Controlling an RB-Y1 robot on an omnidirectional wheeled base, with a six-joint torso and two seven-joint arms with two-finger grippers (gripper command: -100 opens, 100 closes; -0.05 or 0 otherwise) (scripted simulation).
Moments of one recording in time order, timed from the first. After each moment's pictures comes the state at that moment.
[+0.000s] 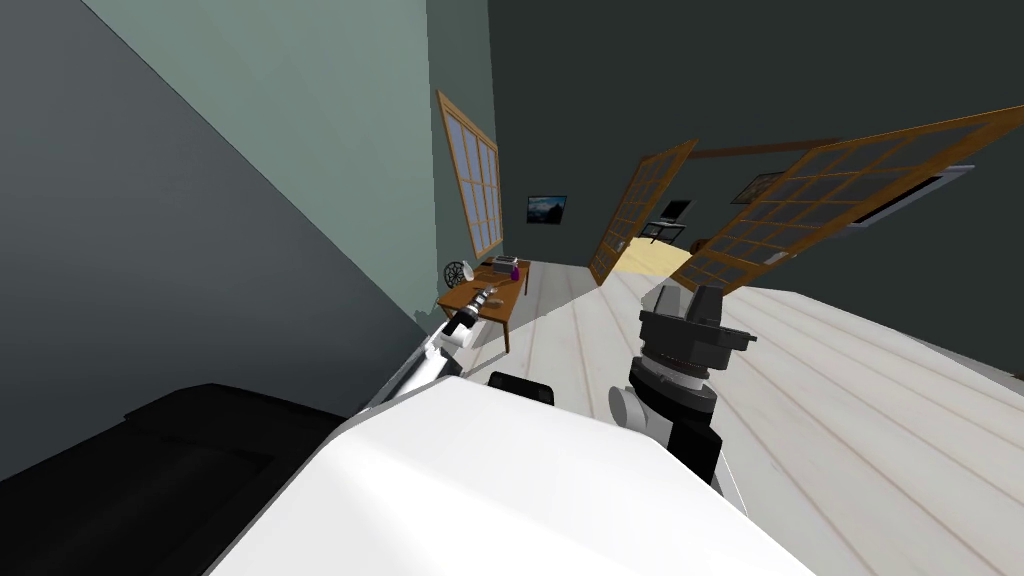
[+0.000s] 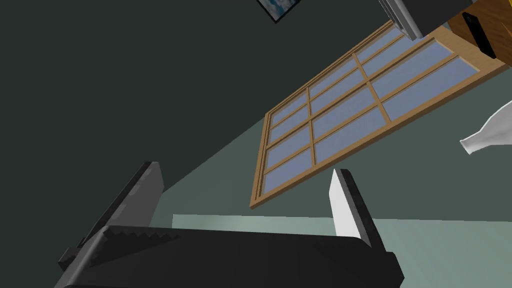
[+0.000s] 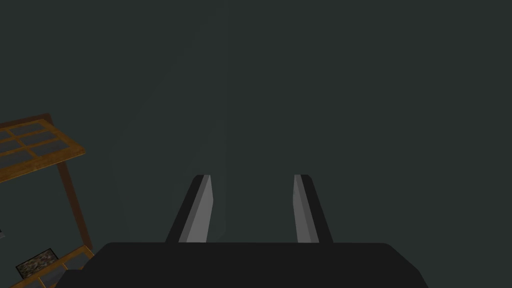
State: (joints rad) left arm 0.13 0.32 -0.07 -1.81 0.20 0.01 -0.65; right arm 0.50 -0.03 0.00 -2.36 0.03 -0.62 -0.05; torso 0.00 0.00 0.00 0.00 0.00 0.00
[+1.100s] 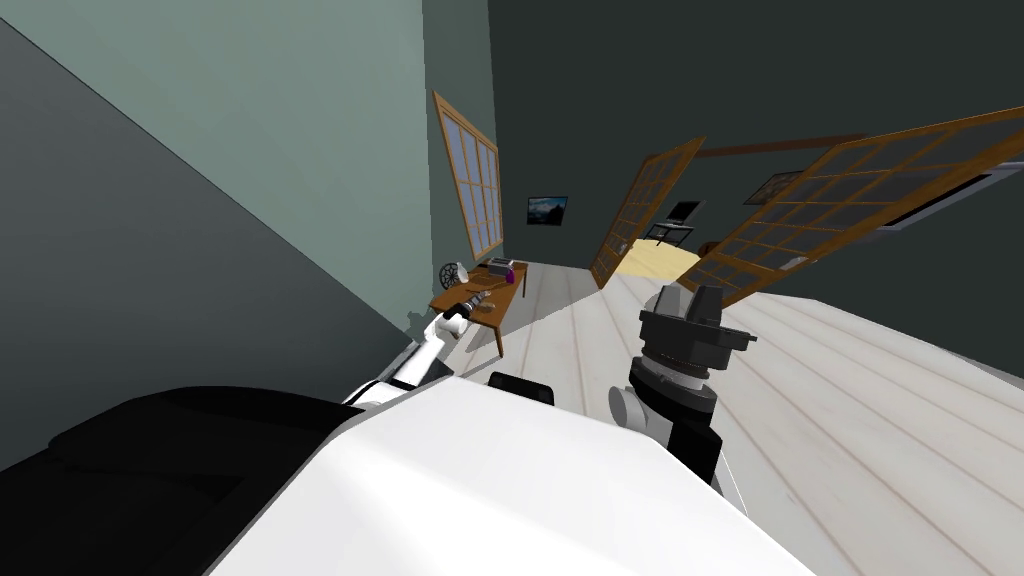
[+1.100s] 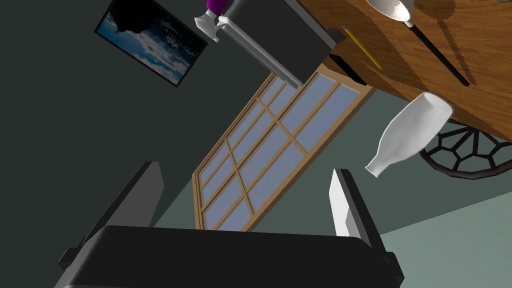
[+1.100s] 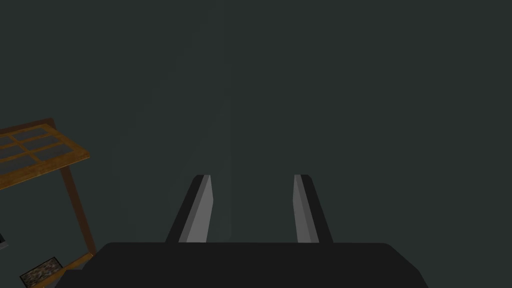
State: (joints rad) left arm -0.03 0.43 -0.01 -1.54 0.30 0.30 -0.76; right arm 0.50 -0.03 0.00 -2.36 0.03 -0.62 -0.05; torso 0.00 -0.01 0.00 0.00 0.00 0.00
